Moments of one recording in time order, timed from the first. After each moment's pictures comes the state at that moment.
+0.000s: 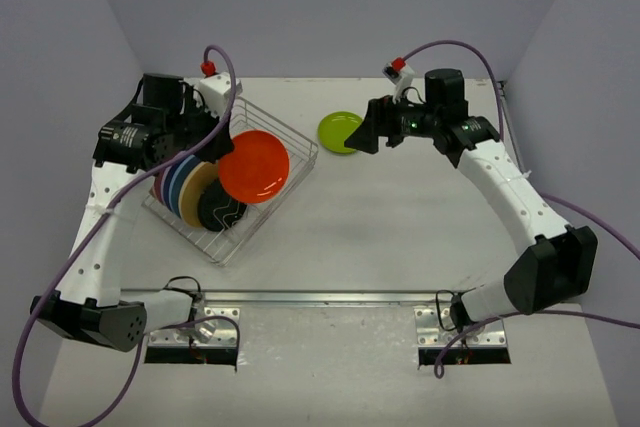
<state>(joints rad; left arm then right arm) -0.14 1.22 1.55 -1.07 0.35 0.27 0.30 1.45 1.32 -0.39 -0.69 0.16</state>
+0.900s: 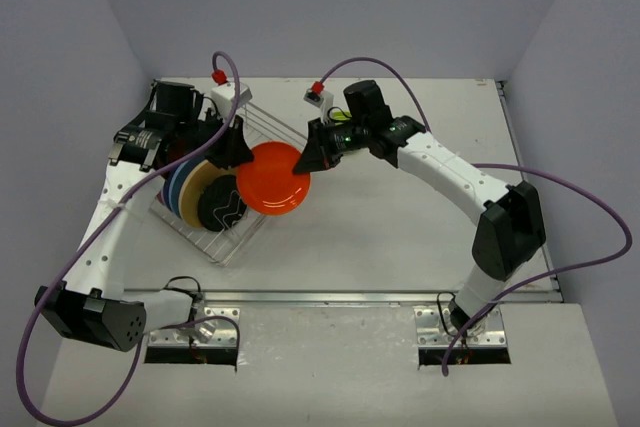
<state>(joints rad) -0.16 1.22 1.42 -0.96 0.55 0.18 0.60 1.71 1.45 -0.34 -0.77 0.28</state>
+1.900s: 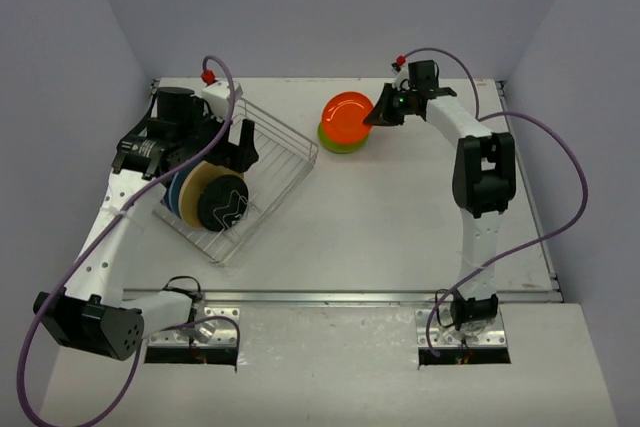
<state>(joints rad) -0.16 1.18 1.33 -0.83 0.31 0.10 0.13 2.19 1.76 -0.38 -0.54 0.39</state>
